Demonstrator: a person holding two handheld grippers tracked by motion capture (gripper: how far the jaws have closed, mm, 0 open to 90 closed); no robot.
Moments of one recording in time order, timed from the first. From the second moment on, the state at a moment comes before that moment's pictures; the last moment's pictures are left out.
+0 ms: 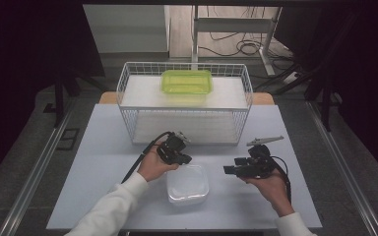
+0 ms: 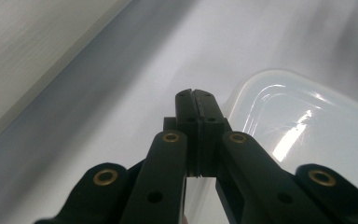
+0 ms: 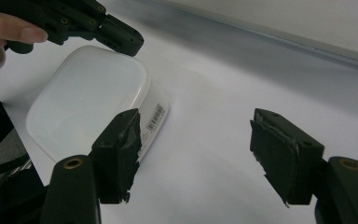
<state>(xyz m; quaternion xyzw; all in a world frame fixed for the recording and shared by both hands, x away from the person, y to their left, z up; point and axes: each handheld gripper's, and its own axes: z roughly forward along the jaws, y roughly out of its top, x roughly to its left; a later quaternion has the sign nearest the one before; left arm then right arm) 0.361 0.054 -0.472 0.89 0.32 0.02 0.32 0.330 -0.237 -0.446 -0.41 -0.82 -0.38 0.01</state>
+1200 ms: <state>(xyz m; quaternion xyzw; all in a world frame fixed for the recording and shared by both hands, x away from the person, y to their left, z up) 0.233 0.081 -0.480 0.91 0.27 -0.05 0.31 0.328 -0.238 -0.446 -0.42 -0.82 -0.39 0.01</state>
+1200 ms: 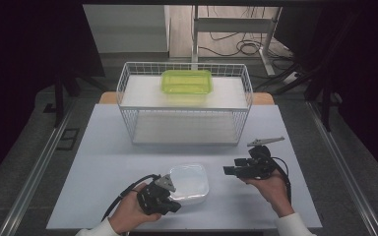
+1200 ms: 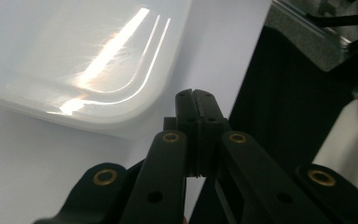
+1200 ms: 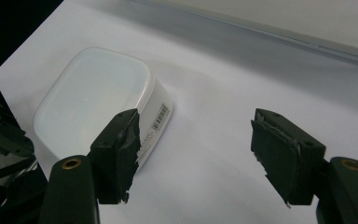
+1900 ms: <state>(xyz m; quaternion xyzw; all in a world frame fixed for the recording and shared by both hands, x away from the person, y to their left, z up) 0.242 0.091 -0.483 0.90 0.29 -0.05 0.32 0.327 -0.238 -0.446 -0.42 -0.82 -0.39 0.01</state>
